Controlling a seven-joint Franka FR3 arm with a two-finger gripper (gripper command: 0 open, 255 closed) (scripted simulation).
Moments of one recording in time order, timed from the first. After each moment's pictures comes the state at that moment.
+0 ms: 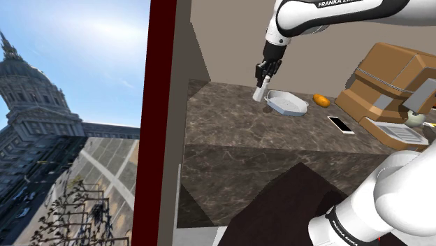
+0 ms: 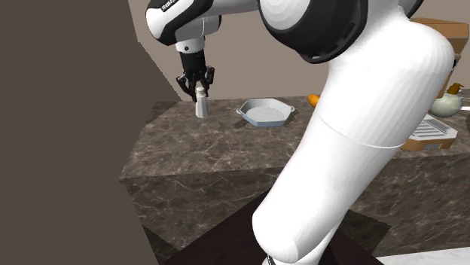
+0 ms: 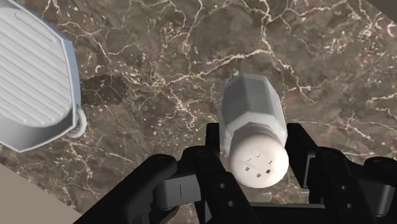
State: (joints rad) arm 0.06 -0.15 -0.14 -2.06 -0.13 1.94 -0.08
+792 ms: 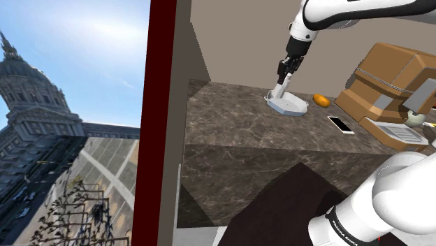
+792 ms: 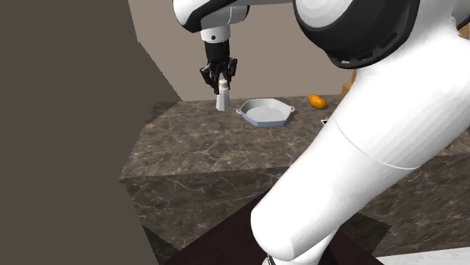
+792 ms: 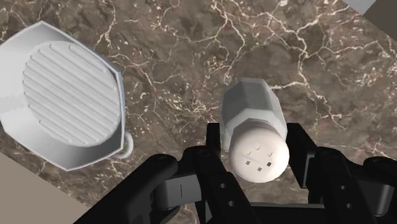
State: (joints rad) arm 0.00 -0.29 -0.21 -2.13 -0.16 1.88 -0.19
